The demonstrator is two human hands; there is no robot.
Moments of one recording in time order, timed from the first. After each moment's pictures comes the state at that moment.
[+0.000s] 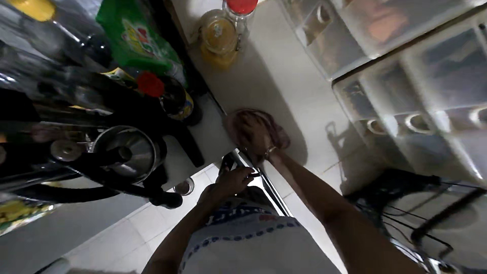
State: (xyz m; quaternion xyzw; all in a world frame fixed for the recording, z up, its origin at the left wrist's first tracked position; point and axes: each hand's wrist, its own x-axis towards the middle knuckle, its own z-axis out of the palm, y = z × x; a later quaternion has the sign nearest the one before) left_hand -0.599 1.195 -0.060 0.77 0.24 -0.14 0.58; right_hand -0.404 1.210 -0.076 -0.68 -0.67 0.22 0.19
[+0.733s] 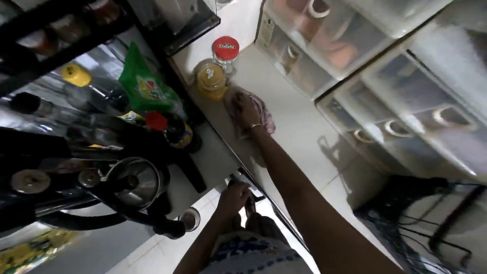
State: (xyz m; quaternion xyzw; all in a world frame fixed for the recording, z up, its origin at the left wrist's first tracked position) left_hand -0.591 1.208 -0.030 0.75 0.37 -0.13 0.53; right_hand -0.342 1.360 -0.084 -0.79 -0.55 0.18 0.22
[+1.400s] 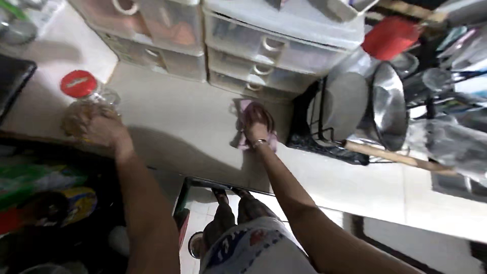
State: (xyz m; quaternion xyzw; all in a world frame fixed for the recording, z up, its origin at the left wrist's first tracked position) left_hand -0.405 1.435 -0.007 0.81 0.56 0.15 0.09; right_hand -0.279 1.047 -0.071 -0.97 -0.08 0.06 0.22
